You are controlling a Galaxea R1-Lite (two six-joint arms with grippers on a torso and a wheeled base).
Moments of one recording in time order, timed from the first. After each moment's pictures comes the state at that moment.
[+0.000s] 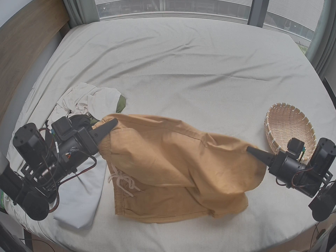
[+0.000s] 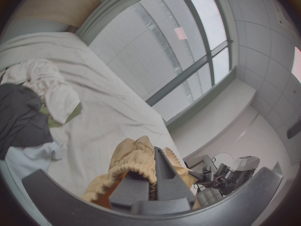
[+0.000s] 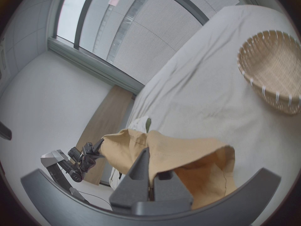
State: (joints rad) left arm -0.33 1.74 -0.38 -1.54 -0.40 -0.66; right arm 0.34 1.70 -0.17 -1.54 0.36 0.71
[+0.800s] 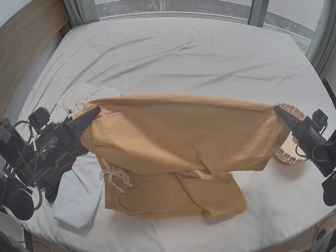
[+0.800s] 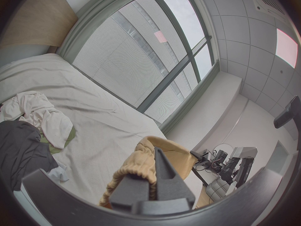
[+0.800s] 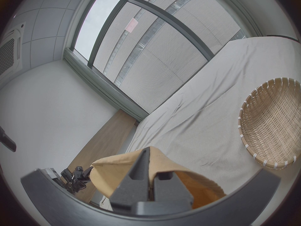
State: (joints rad) left arm -0.24 1.61 -0.34 -1.54 -0.50 -0.58; right arm 0.18 1.59 -0.29 -1.54 0.36 0.71
